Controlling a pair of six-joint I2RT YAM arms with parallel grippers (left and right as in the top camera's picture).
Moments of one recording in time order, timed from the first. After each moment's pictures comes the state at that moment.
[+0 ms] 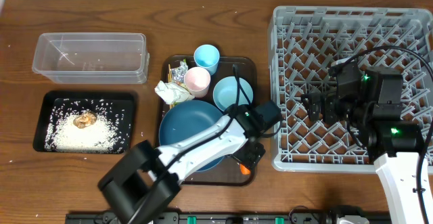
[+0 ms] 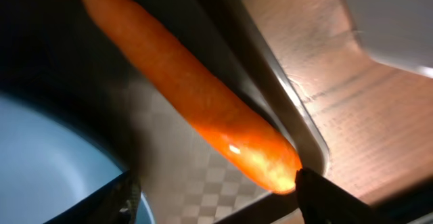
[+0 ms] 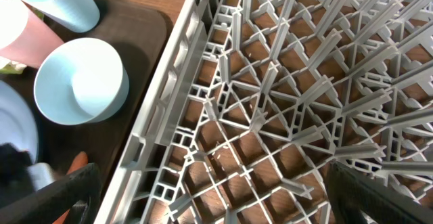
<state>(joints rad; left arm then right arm) -0.94 1.83 1.23 -0.96 0.10 -0.30 0.01 1.10 0.95 -0.71 -0.25 -0.14</state>
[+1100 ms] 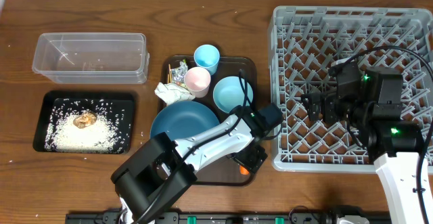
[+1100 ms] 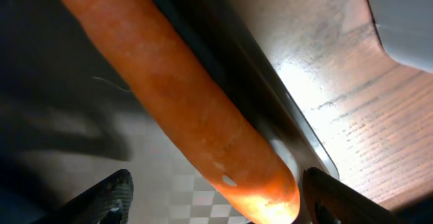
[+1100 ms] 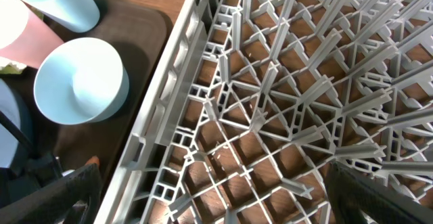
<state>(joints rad) -0.94 1.90 1.23 -0.93 0.13 -0.28 0.01 1.10 0.95 -0.71 -0.25 -0.14</state>
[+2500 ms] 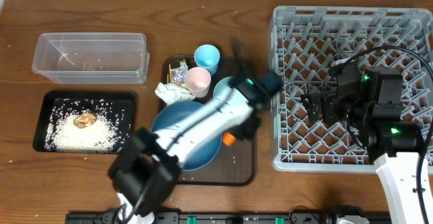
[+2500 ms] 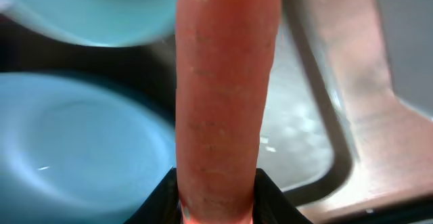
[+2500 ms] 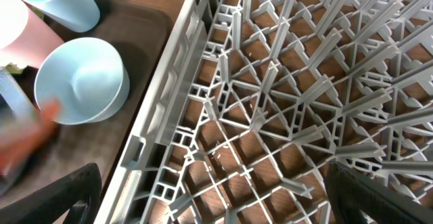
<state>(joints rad) -0.78 1.90 1.56 -1.27 -0.02 -0.30 0.01 1.10 0.95 -0.71 -0.25 -0.14</state>
